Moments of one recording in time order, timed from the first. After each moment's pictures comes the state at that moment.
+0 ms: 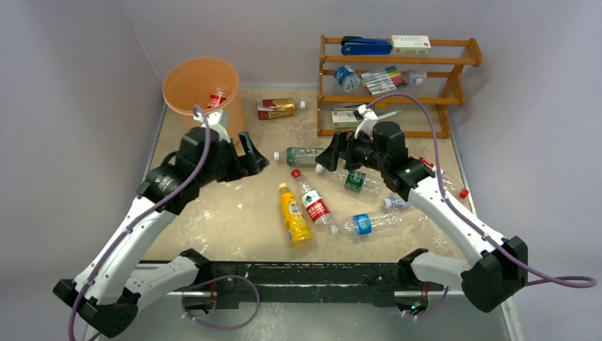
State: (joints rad) left arm -0.58 0.97 1.18 -0.79 -0.03 -0.72; right arm 0.50 1.16 0.96 -0.24 -0.28 0.45
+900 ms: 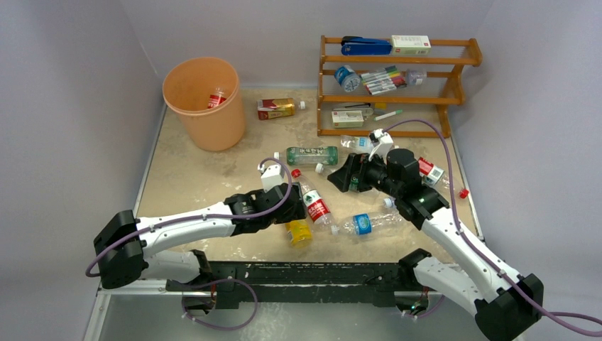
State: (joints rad) left arm -1.08 1.26 0.79 -0.42 -0.42 -1.12; right arm 0.50 0.89 0.72 -0.24 -0.23 0.49
